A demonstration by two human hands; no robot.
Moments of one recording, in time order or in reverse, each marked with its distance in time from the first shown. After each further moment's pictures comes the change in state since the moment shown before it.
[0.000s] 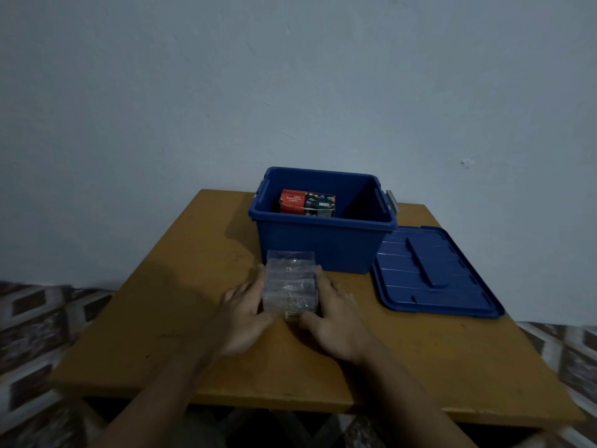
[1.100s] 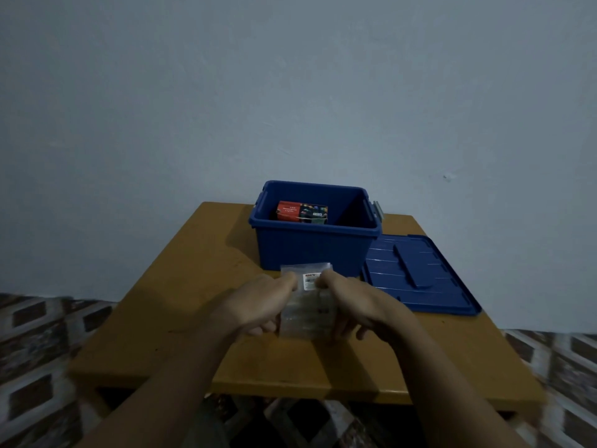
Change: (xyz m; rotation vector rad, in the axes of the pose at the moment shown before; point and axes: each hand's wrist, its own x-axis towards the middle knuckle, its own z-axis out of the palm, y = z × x) left_hand -0.043 0.098 -0.032 -0.239 -0.129 -0.283; right_hand -0.029 -0.054 -0.072 0.121 -0.274 0.480
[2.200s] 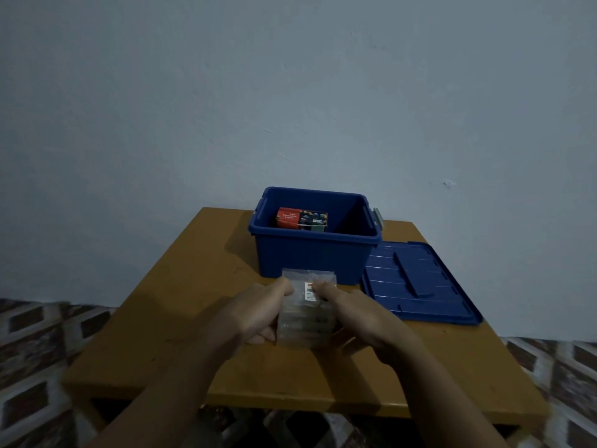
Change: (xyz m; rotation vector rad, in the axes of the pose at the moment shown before) left_hand -0.009 -0.002 -0.001 -0.167 0.019 0.014; right_hand -0.001 0.012 0.006 0.194 0.058 -0.093
